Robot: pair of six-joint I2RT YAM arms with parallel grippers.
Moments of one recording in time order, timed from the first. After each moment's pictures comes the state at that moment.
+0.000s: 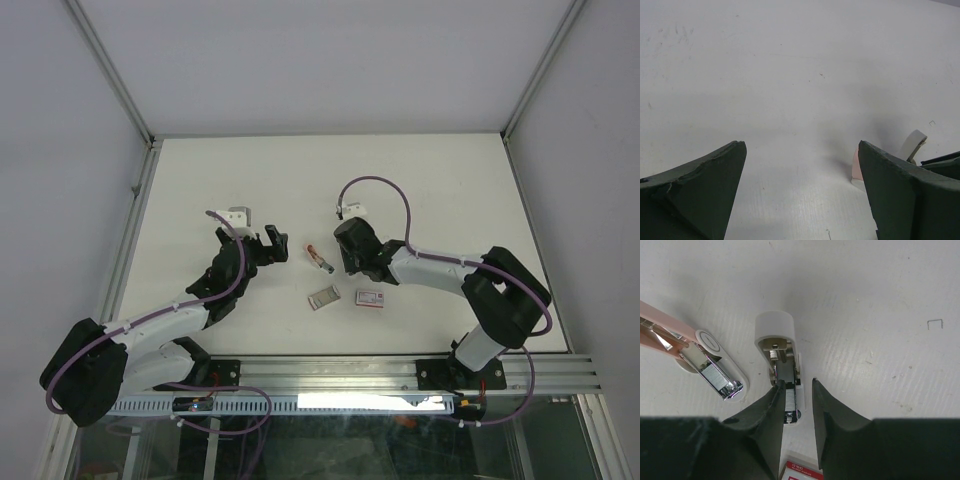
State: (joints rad) left arm -0.65 1.07 0.36 0.46 -0.42 -0.42; right arm 0.85 1.60 0.87 -0.17 0.37 0.39
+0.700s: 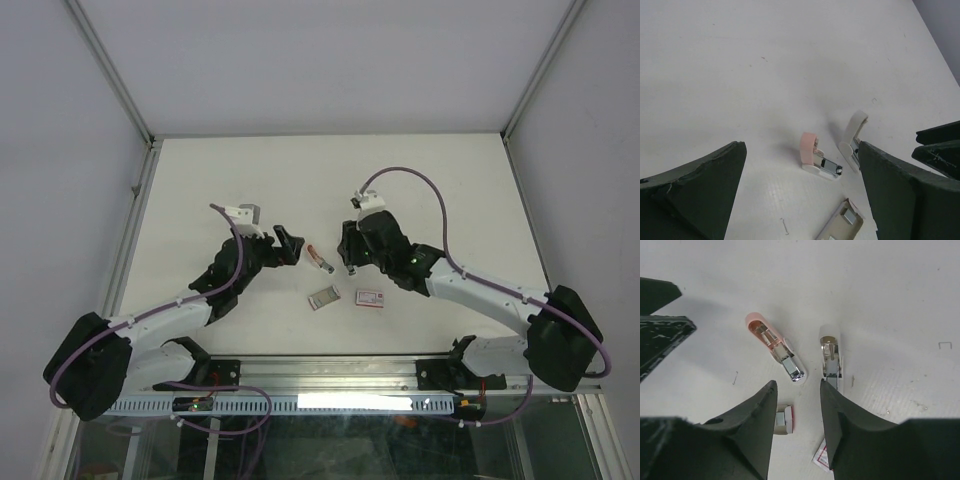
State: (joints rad) left arm -0.65 1.08 0.37 0.49 -0.24 -0.51; right arm 0.85 1.29 0.83 -0.17 0.24 0.42
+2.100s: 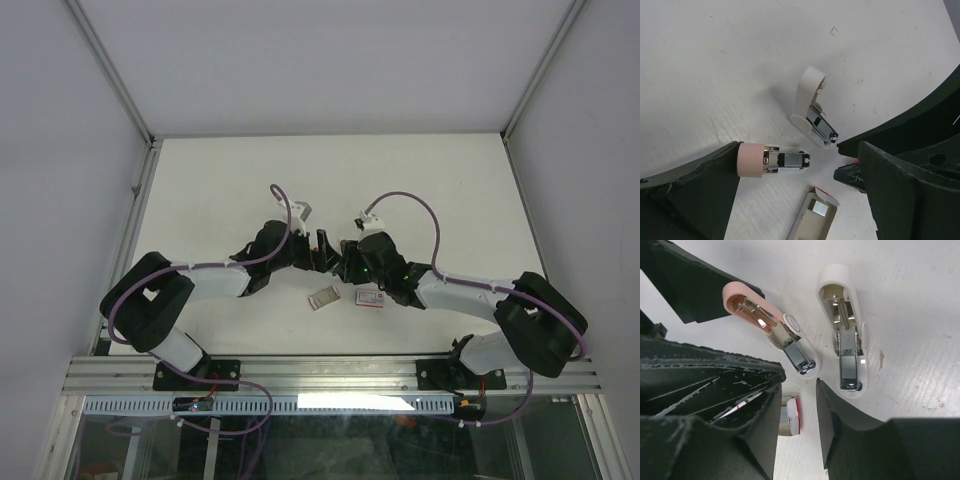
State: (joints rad) left arm -0.70 1.56 0.62 0.52 0.17 -0.53; right arm 0.85 1.38 0.60 0.14 0.13 0.61
